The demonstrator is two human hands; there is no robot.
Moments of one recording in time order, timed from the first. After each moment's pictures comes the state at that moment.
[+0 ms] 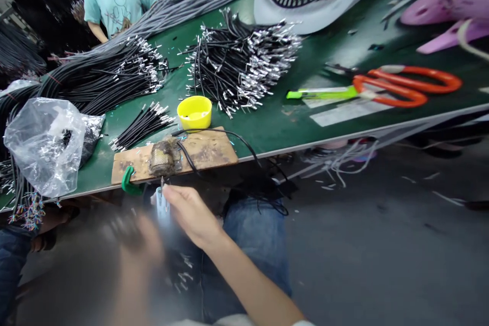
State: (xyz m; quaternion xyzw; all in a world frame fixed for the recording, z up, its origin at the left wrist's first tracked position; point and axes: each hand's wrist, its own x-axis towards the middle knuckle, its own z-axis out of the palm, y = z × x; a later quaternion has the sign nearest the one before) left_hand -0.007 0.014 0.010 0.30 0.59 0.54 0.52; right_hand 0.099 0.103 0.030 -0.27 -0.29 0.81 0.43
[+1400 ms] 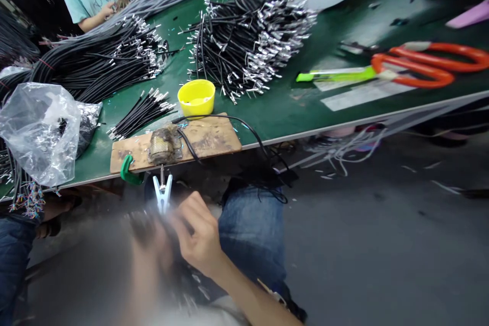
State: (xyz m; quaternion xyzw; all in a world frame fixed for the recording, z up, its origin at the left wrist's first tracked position) left_hand 0.014 -0.008 -0.008 0.20 0.60 0.54 0.55; right_hand 0.110 0.059 0.000 -0.34 -0.64 0.33 0.60
